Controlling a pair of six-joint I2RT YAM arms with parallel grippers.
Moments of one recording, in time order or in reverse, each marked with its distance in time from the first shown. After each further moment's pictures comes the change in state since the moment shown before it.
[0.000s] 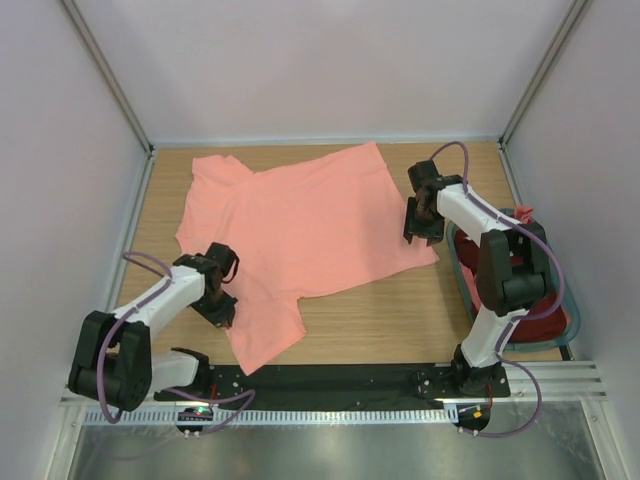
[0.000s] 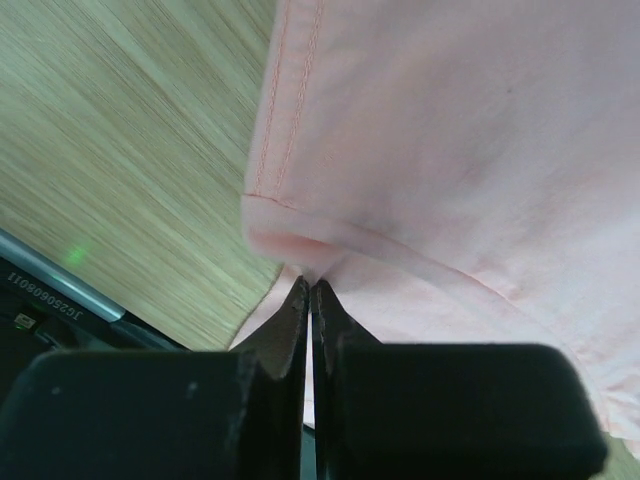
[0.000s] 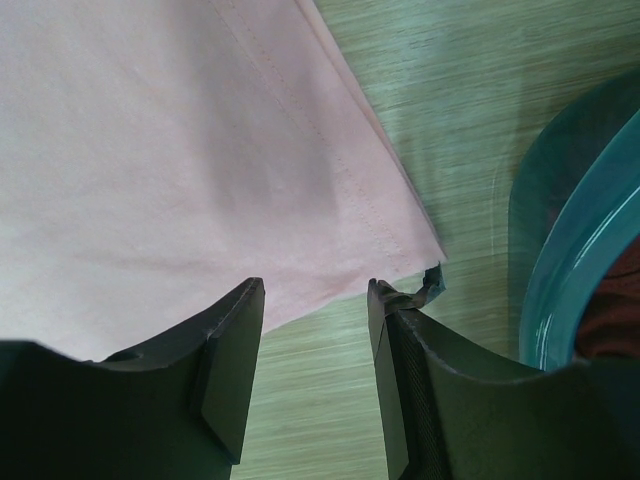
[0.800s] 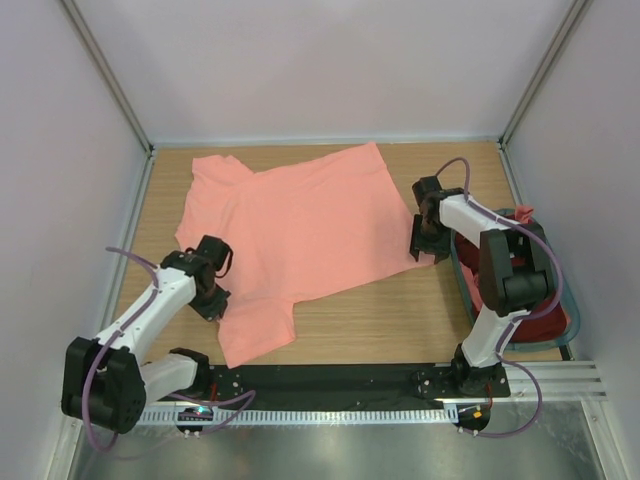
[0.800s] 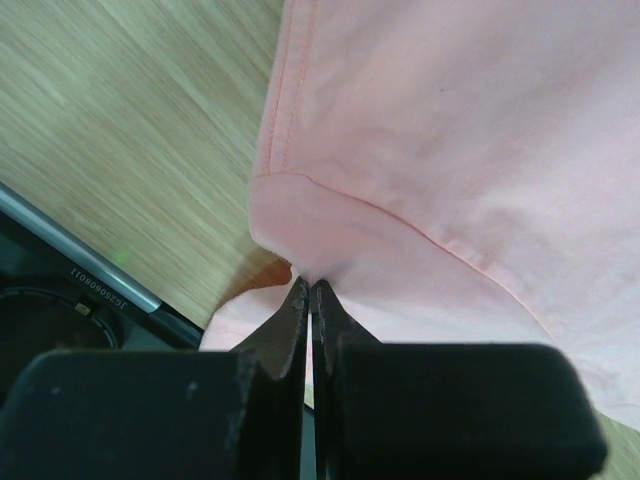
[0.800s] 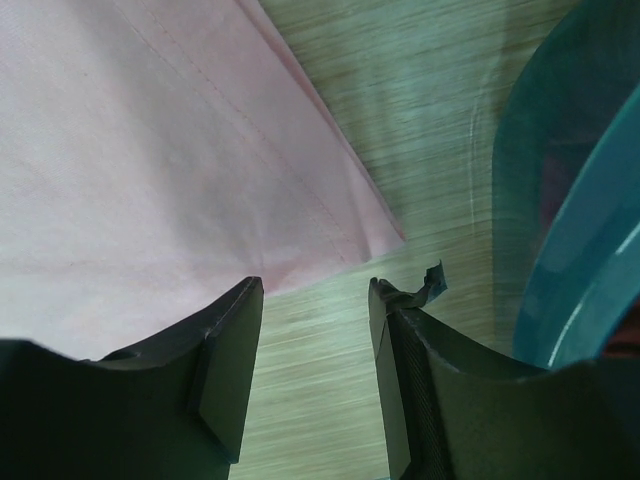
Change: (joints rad) left arm 0.007 -0.117 0.093 -0.120 -0.090 0.053; right arm -0.036 -0.006 -0.125 0.010 0.012 -0.001
